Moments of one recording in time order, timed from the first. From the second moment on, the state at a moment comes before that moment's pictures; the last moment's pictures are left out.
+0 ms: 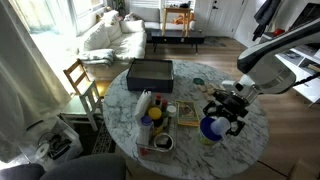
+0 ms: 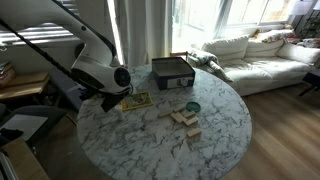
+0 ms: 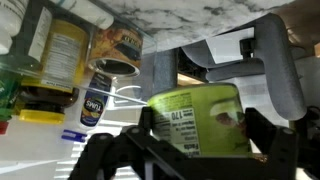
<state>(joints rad) -0.13 0.16 -0.07 -2.37 1.07 1.92 -2.63</state>
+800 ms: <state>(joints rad) -0.04 0.17 -0.01 -2.23 1.00 1.92 -2.20</state>
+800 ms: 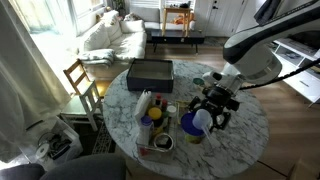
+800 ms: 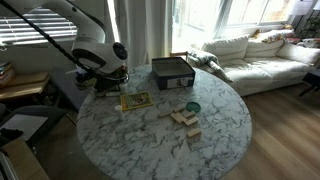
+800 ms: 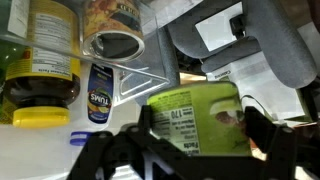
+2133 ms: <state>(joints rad) 0.01 0.29 0.05 -2.06 1.00 1.96 -2.09</state>
